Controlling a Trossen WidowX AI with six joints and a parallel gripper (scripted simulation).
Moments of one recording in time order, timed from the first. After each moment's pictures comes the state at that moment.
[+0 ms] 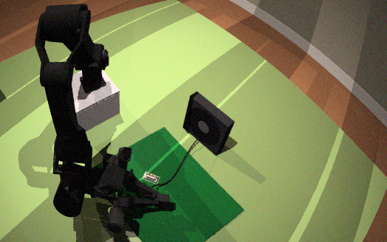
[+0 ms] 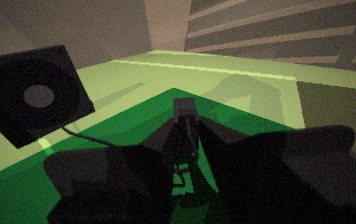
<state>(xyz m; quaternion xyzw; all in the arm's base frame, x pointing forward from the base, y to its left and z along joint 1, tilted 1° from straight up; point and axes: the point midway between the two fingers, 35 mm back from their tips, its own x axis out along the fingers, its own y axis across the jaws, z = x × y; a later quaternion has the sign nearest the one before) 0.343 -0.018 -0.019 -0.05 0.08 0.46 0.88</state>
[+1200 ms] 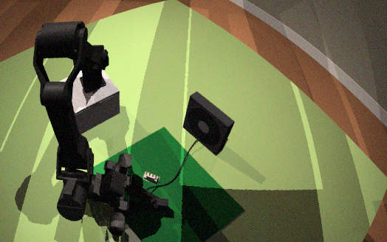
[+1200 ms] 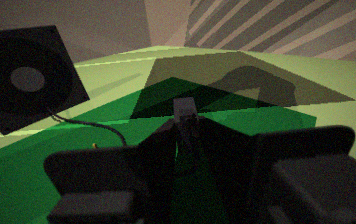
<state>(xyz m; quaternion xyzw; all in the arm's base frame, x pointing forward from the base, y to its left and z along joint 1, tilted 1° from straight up) 0.343 -0.017 -0.044 -0.05 0.08 0.46 0.88</state>
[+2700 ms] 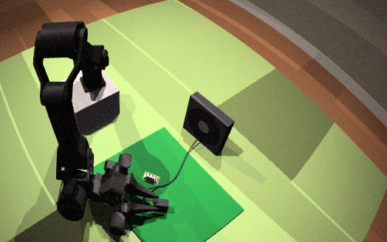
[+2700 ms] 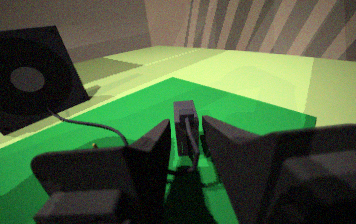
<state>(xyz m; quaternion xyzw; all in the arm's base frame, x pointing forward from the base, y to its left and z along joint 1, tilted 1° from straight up) 0.343 -0.017 -0.044 -0.05 0.08 0.46 0.88</state>
